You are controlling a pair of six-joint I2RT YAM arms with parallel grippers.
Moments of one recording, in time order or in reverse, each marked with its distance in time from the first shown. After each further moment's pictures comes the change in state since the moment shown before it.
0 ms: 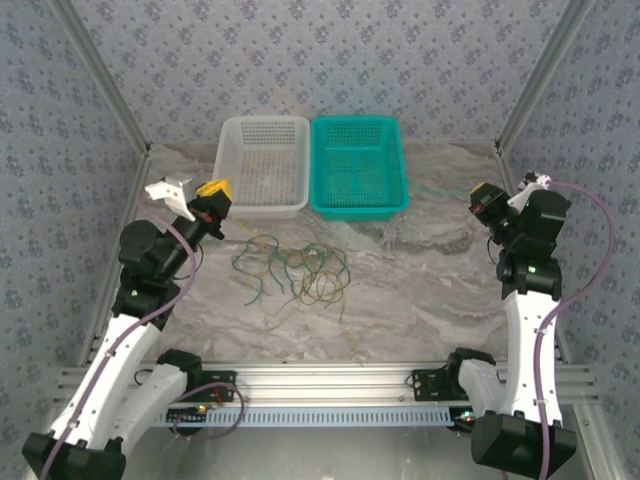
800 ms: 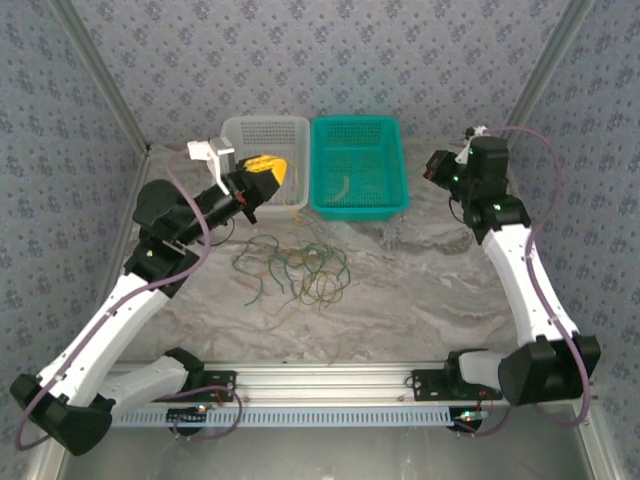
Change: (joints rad) left arm -0.284 0.283 0.371 0.057 0.209 -0.047; right arm 0.365 0.407 0.293 -0.005 0.267 -0.112
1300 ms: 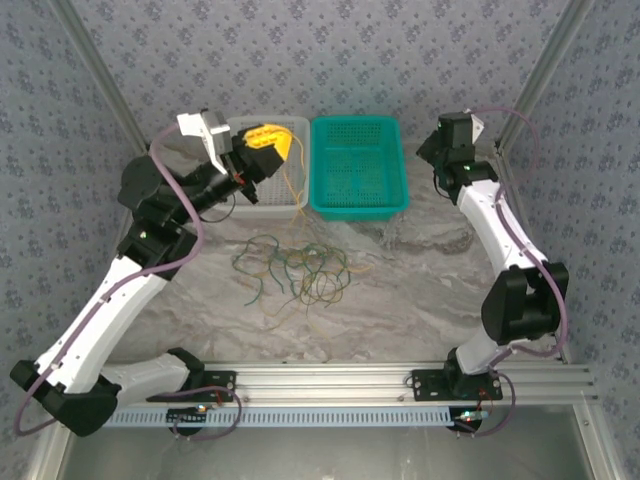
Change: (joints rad) left arm -0.027 0.114 0.265 -0.019 0.023 0.110; right arm 0.047 0.340 0.227 -0.018 0.370 0.060
